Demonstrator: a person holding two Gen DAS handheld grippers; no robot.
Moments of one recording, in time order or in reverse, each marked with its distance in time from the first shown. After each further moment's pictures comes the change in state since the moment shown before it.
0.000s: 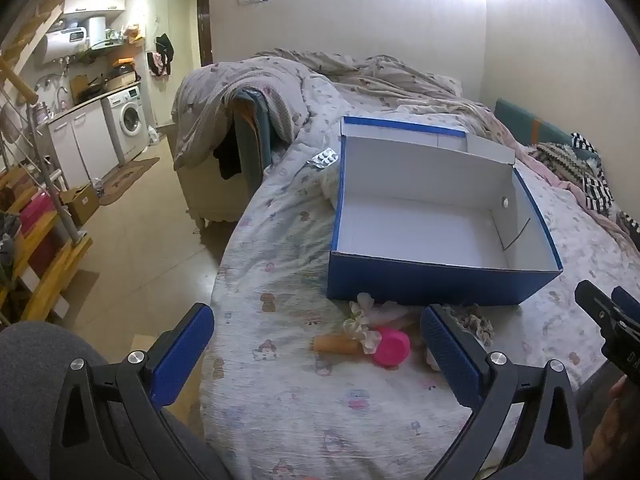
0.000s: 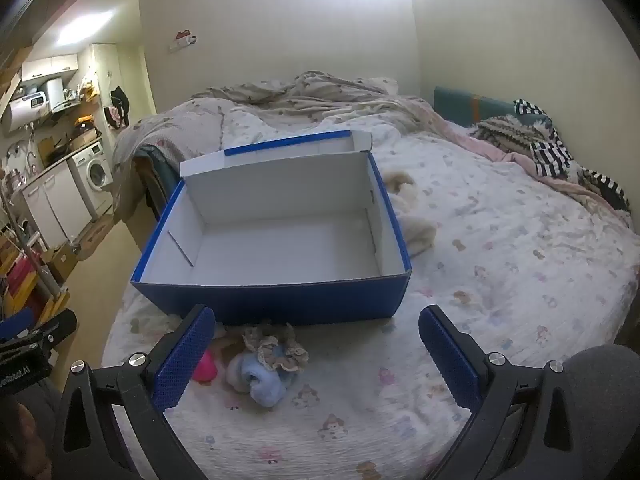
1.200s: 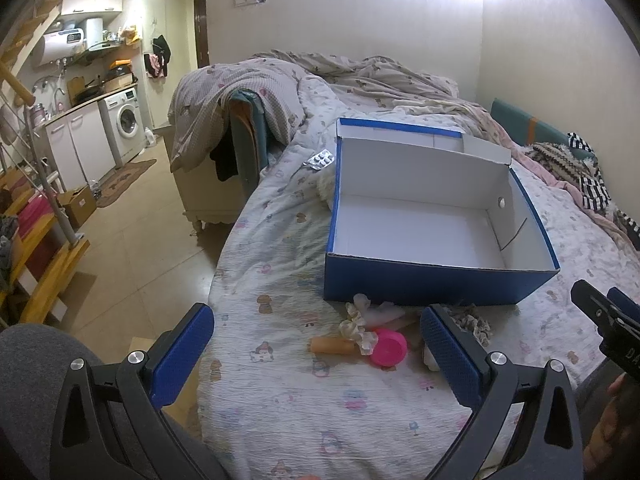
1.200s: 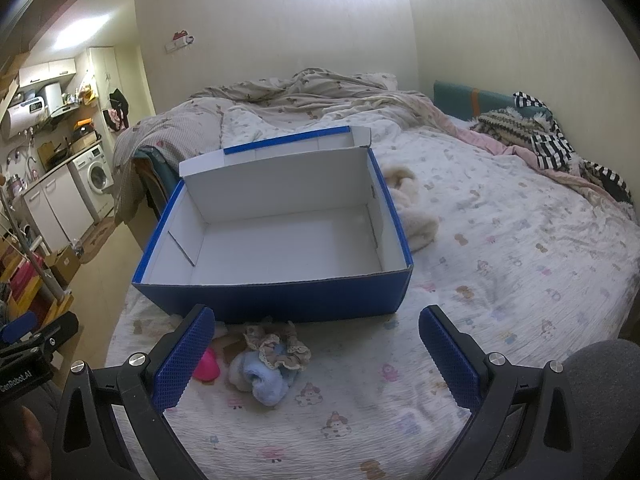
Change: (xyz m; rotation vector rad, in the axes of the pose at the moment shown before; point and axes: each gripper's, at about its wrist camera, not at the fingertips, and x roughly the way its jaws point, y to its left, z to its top) left arm 0.000 -0.002 0.000 0.009 -0.007 -0.014; right arm 0.002 -0.003 -0.003 0.012 0.009 0.009
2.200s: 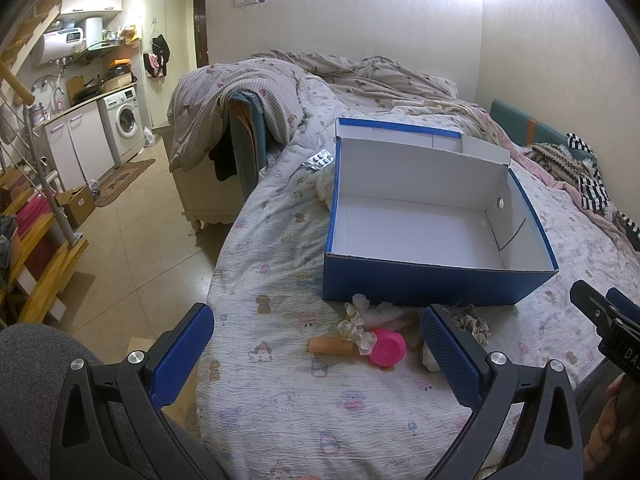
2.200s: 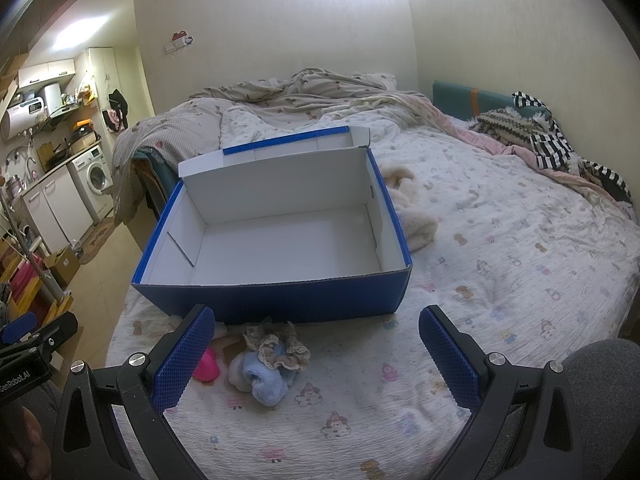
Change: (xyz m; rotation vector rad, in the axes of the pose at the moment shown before) left arm 0.000 0.000 -0.001 0.000 -0.001 0.000; right arm 0.000 0.000 -0.001 0.004 0.002 0.003
